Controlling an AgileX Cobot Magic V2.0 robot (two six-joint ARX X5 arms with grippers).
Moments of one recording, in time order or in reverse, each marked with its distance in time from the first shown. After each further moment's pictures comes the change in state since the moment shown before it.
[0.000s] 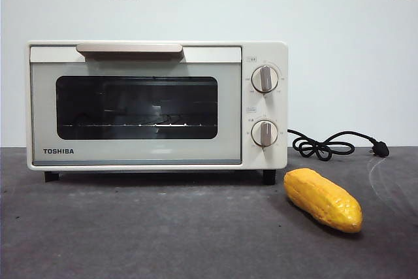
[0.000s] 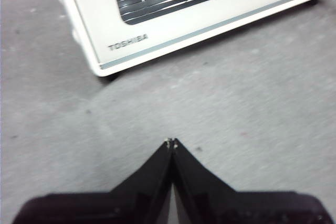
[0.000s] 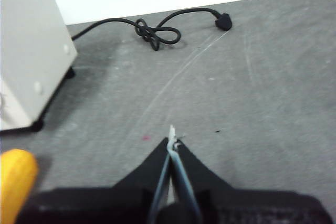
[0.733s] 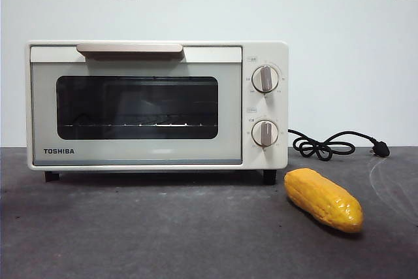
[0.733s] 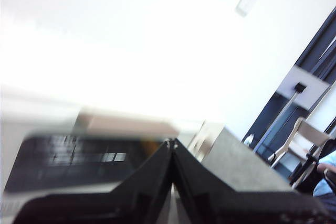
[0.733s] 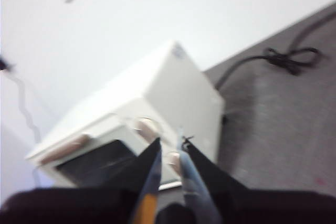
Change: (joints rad) left arm 0.000 0.081 0.350 0.190 0.245 -0.681; right arm 0.000 0.092 0.213 0.110 -0.372 0.473
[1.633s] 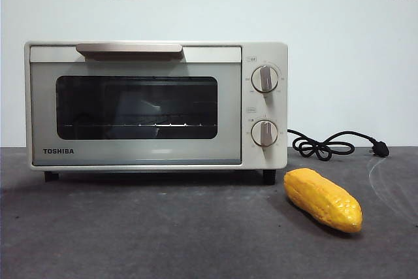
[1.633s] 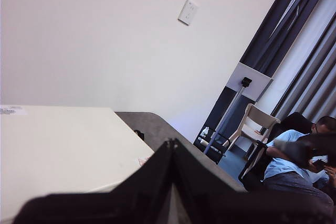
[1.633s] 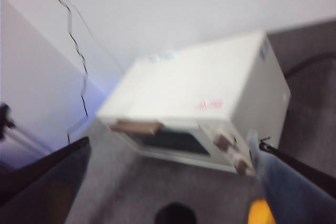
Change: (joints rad) left arm -0.004 0.368 0.436 -0.018 0.186 0.000; right arm 0.093 0.685 0.822 -0.470 -0.203 -0.275
